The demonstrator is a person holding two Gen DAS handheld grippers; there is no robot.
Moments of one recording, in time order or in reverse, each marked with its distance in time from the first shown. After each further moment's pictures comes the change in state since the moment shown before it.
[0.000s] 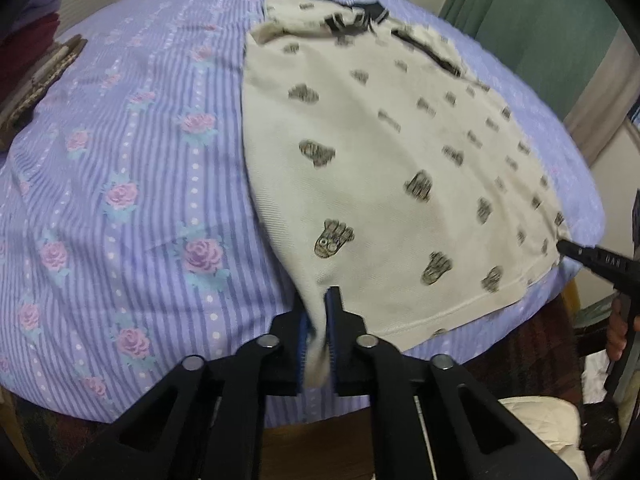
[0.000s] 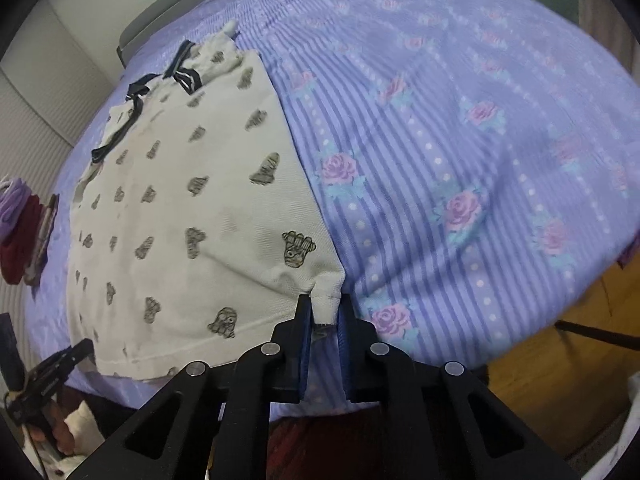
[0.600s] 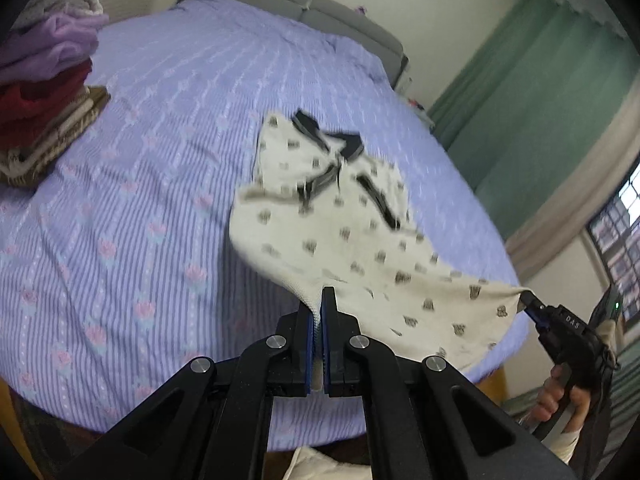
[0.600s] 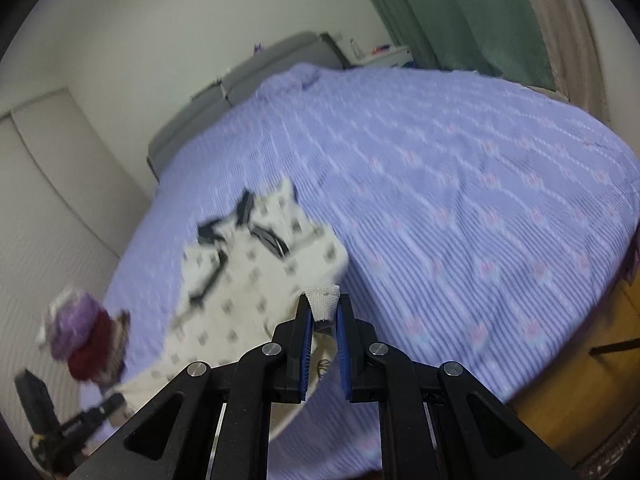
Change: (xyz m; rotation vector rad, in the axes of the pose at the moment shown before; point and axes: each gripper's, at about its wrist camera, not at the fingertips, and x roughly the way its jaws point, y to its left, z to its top) left arm -0.117 0.012 0.083 -0.215 -0.250 -0.191; right arm -0.119 0.041 0.058 0.166 -0.378 0.151
